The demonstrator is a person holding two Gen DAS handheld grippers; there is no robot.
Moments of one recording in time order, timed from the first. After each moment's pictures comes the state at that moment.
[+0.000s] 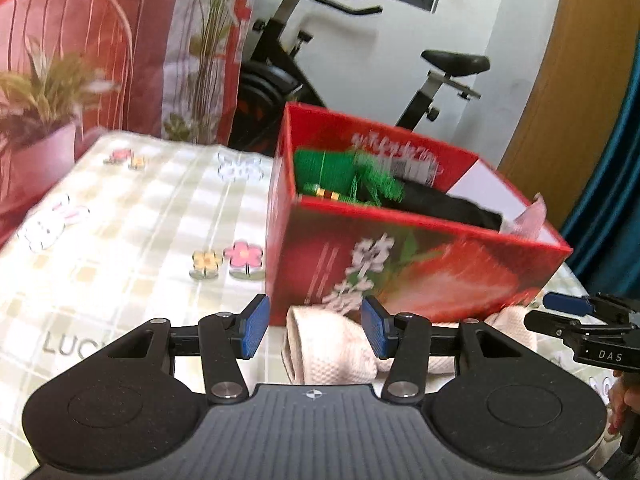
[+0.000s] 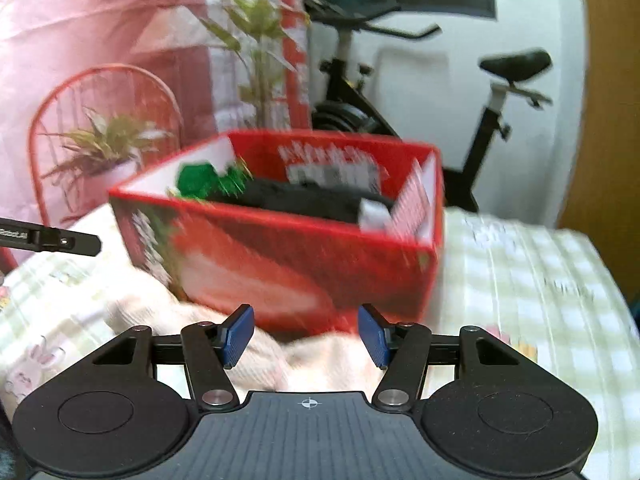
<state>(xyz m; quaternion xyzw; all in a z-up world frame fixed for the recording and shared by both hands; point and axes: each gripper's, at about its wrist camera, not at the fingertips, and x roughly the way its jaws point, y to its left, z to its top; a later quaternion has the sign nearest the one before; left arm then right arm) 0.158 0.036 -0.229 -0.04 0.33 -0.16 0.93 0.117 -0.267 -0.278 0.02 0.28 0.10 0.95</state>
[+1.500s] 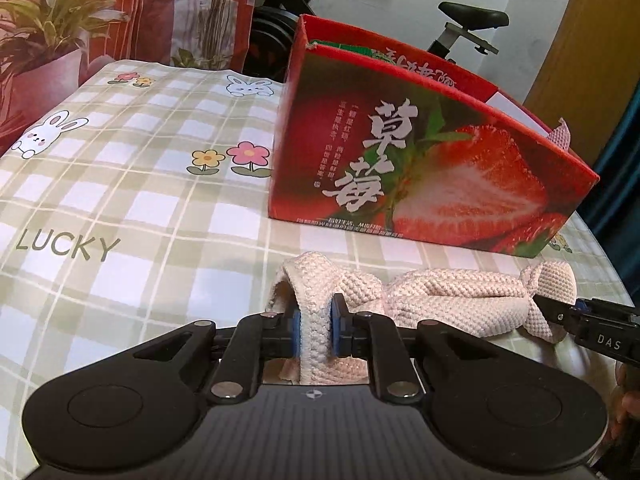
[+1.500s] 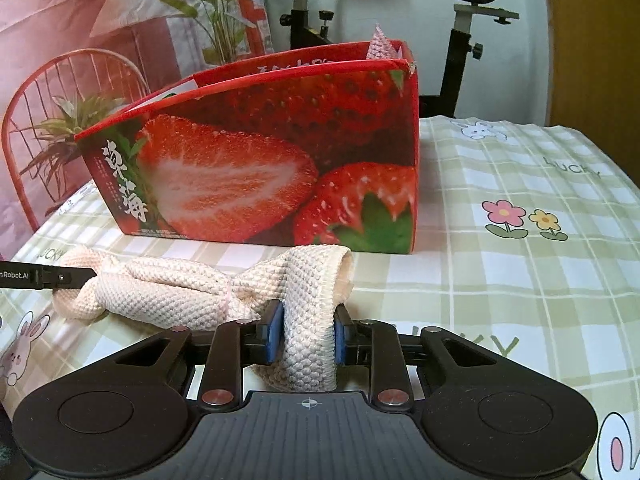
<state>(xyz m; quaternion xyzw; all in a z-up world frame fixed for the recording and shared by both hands) 0.141 0.032 -0.285 -0.04 0.38 -0.15 0.91 0.099 -0.266 -0.338 0.08 0.32 0.09 0.94</state>
